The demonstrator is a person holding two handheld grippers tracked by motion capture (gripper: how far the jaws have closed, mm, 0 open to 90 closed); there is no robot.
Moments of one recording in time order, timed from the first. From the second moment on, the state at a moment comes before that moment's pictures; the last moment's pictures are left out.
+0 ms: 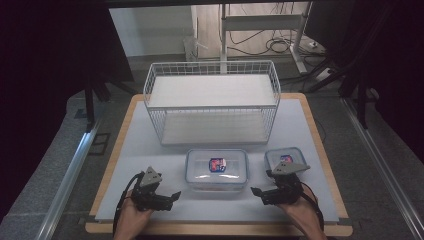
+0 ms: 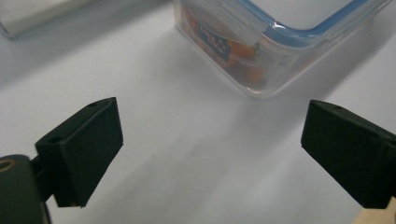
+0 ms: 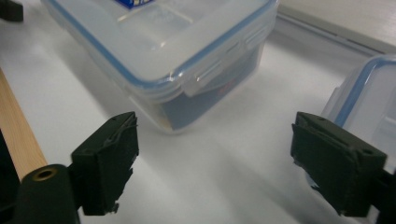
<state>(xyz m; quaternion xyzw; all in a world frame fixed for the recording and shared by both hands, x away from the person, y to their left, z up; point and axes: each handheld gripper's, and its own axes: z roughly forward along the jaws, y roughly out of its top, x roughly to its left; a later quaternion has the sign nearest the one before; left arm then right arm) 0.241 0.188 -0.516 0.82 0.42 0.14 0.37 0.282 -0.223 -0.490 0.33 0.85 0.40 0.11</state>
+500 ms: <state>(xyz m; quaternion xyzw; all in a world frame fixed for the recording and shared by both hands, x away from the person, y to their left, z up) 0.260 0.187 -0.498 0.80 0.41 0.09 0.42 0.298 -0.209 -0.480 0.36 0.84 0.41 0.07</state>
